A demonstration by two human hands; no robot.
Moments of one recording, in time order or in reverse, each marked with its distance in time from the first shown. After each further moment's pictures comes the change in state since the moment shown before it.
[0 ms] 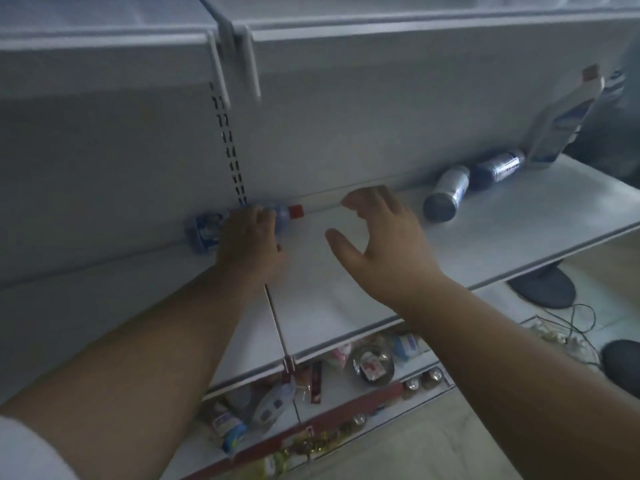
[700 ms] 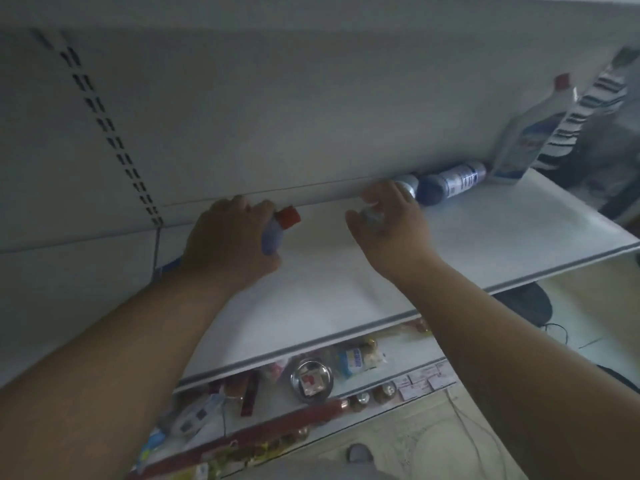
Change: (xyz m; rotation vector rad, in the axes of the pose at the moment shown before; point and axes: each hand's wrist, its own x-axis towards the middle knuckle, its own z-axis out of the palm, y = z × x) left_hand 0.030 0.140 -0.035 -0.110 0.083 0.052; right_hand 0.044 0.193 -0.035 0.132 0.059 0.103
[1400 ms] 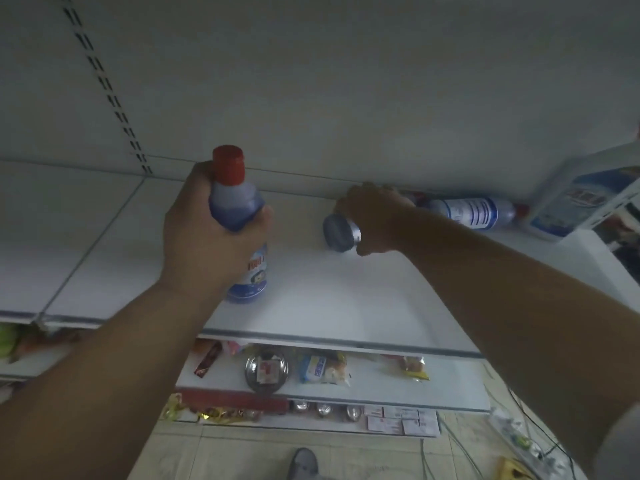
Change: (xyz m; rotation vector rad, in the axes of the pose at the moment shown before) left_hand -0.004 0.135 0.008 -0.743 0.582 -0.617; right_hand 0.118 0.089 -0.013 -0.752 -0.858 -0.678
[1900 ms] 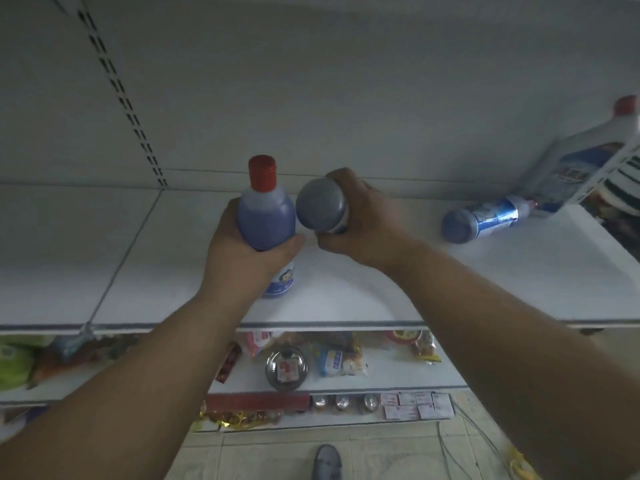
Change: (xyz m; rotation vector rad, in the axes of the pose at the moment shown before) left_hand -0.008 -0.037 -0.011 -0.132 -0.188 -0.159; right_hand -0.039 -0.081 -0.019 0.860 0.542 0.116
